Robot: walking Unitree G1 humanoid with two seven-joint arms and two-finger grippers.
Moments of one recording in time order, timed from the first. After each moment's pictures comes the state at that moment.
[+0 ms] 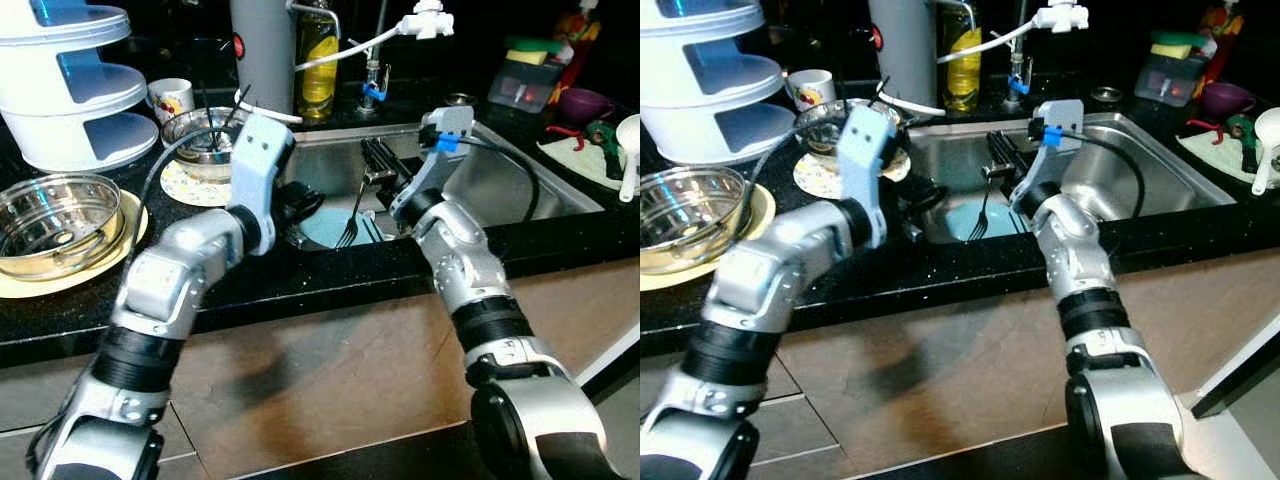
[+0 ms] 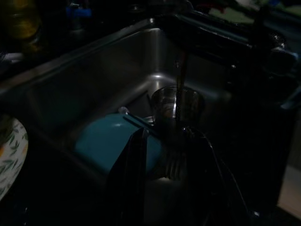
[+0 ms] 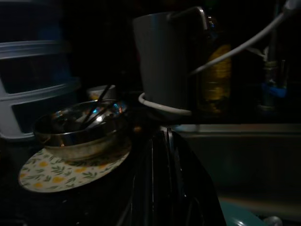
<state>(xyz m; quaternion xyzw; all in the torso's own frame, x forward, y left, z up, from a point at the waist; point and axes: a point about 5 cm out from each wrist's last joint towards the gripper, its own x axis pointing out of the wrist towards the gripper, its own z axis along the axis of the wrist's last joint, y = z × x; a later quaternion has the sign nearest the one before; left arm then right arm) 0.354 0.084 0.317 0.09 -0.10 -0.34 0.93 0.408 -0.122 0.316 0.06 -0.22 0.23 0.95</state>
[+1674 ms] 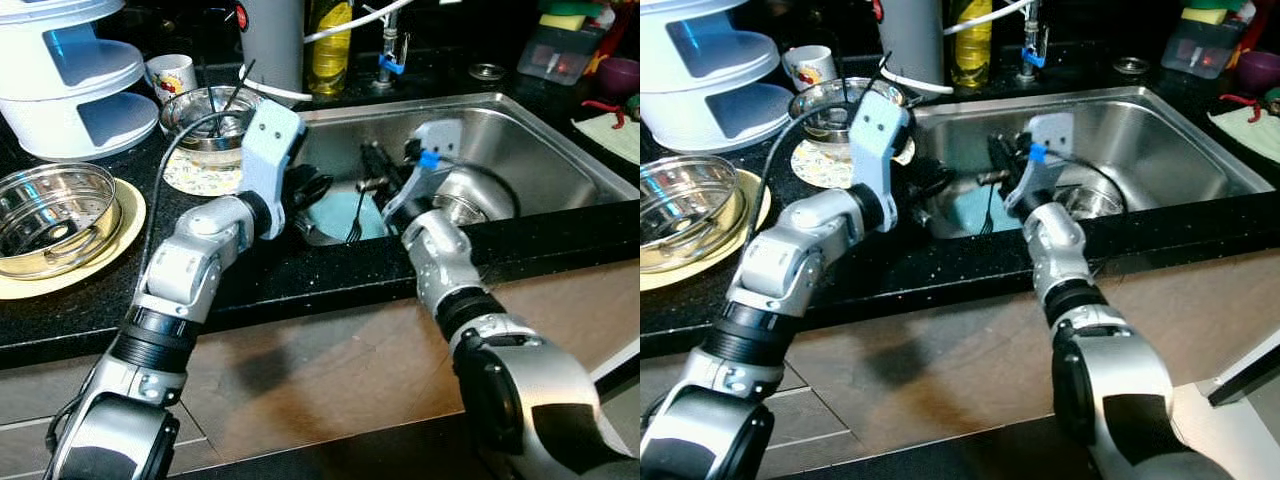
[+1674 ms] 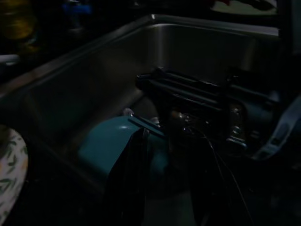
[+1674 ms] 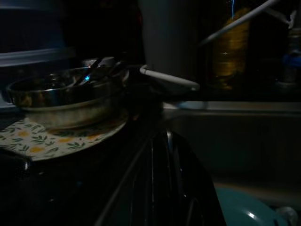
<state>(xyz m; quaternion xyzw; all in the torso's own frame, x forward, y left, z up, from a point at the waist) 0.355 0.080 0.329 0.10 -0.14 -0.36 0.92 0.413 -0.113 0.296 0.02 -0.24 0.22 0.94</state>
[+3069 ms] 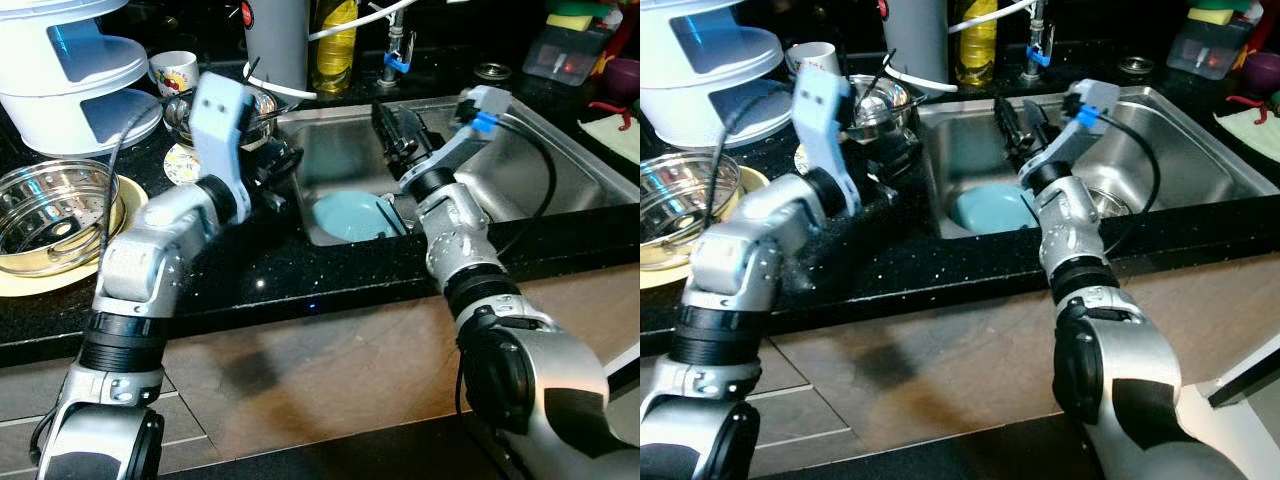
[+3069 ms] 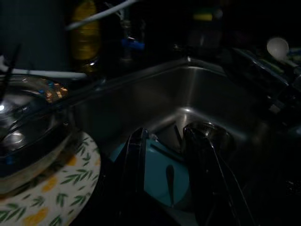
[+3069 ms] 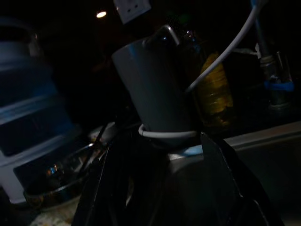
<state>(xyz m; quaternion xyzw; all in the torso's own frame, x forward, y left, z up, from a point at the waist) 0.344 0.128 0.355 0.00 -0.20 -0.31 0.93 0.411 -0.143 0.347 0.19 -0.30 0.22 0.91</state>
